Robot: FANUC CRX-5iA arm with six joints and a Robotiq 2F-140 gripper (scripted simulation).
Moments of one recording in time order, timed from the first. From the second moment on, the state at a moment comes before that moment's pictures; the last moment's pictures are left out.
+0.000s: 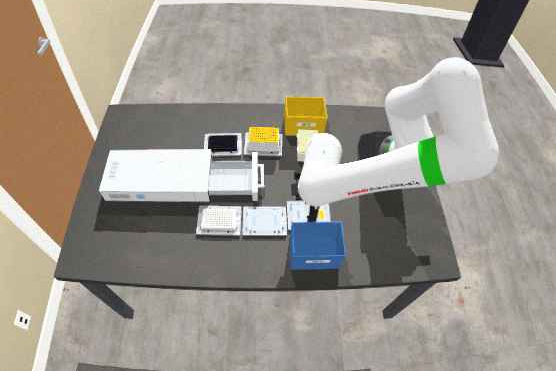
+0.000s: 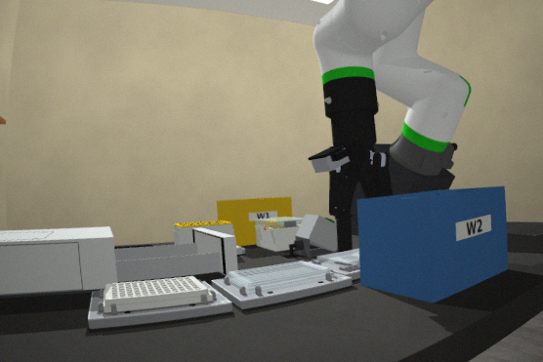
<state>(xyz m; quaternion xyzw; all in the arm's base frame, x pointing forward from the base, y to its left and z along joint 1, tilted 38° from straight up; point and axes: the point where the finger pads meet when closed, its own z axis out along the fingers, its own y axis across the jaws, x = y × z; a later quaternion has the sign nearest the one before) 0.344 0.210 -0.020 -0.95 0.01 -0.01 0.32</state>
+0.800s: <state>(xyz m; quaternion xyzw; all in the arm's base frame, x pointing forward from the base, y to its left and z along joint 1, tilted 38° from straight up) 0.344 0.205 -0.014 -0.95 0.01 -0.01 0.32</state>
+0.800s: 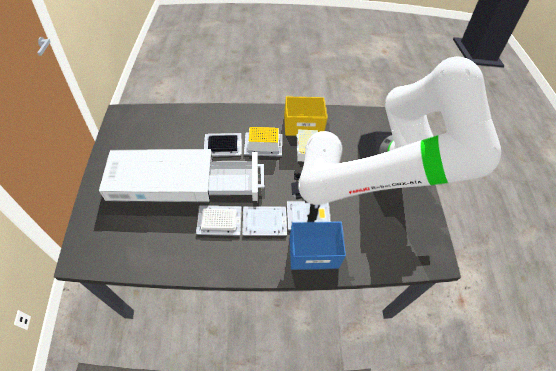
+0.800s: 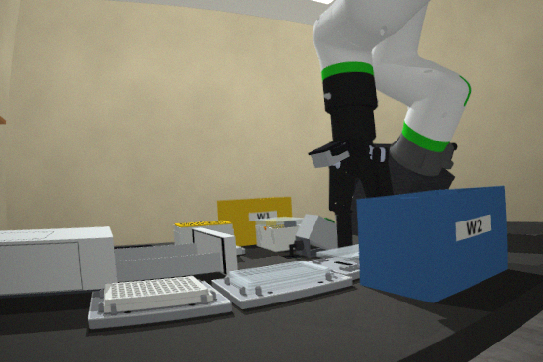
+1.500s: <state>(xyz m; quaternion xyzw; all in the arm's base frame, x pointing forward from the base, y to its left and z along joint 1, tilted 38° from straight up) 0.344 0.190 0.006 -0.95 0.01 -0.01 0.32</state>
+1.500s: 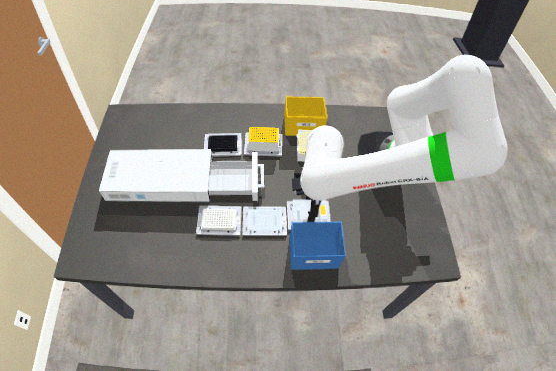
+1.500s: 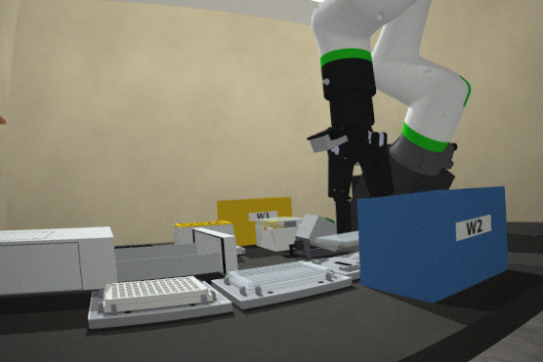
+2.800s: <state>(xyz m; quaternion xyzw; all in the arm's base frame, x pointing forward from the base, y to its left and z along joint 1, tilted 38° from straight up) 0.343 0.162 0.043 -0.95 0.01 -0.01 0.32</state>
